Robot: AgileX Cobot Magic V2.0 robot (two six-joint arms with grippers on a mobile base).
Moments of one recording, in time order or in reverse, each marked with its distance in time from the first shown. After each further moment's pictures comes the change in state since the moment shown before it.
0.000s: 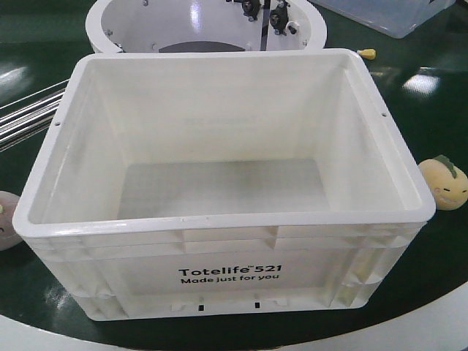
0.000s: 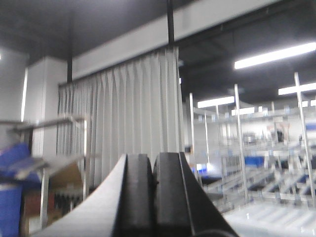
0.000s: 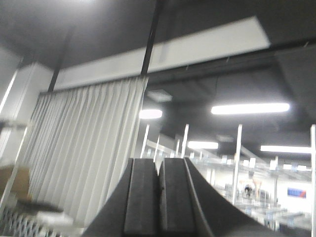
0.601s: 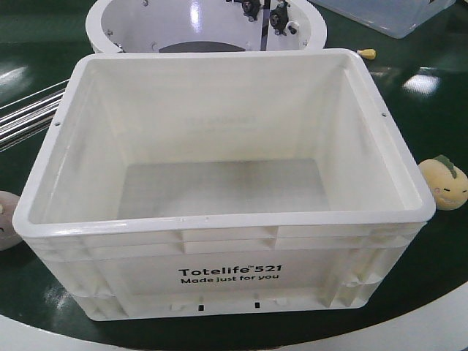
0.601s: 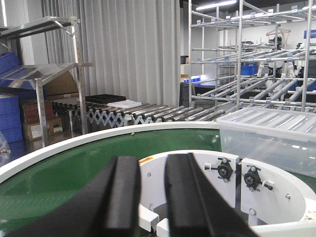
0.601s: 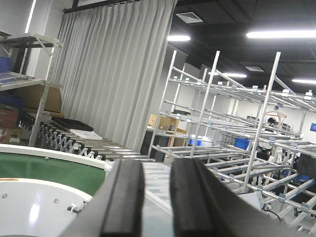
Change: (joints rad) left arm 0.000 0.140 0.001 0.000 0.175 0.000; right arm 0.000 0.136 0.000 0.003 0.159 -0.002
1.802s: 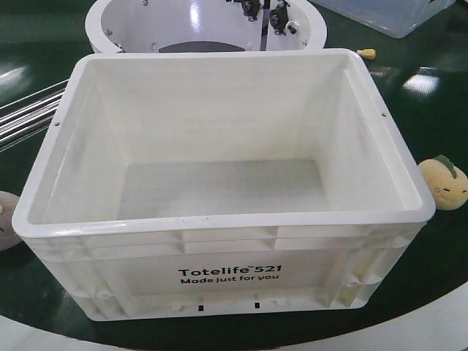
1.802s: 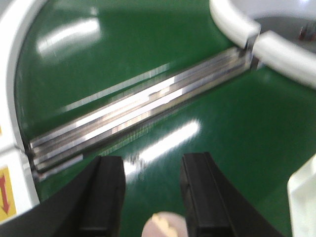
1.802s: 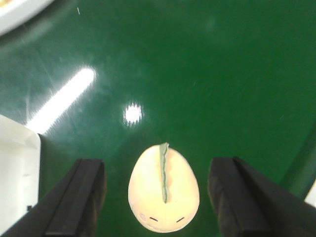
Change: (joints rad) left arm 0.000 0.406 -0.190 0.550 0.687 -0.582; right arm -0.419 0.712 -0.447 0.069 0.986 0.153
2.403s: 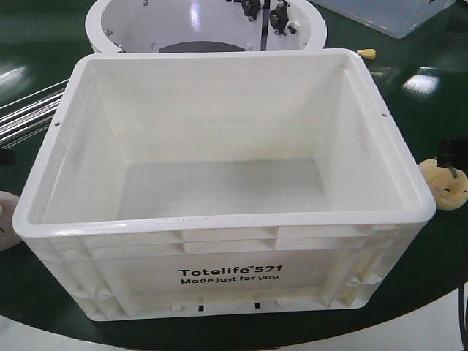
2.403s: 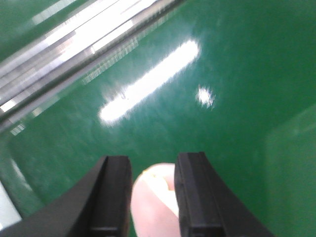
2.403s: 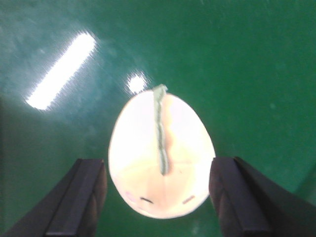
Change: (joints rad) left arm 0.122 0.225 0.136 -0.211 -0.160 0.267; right arm 0.000 0.071 0.292 0.093 -0.250 -0.093
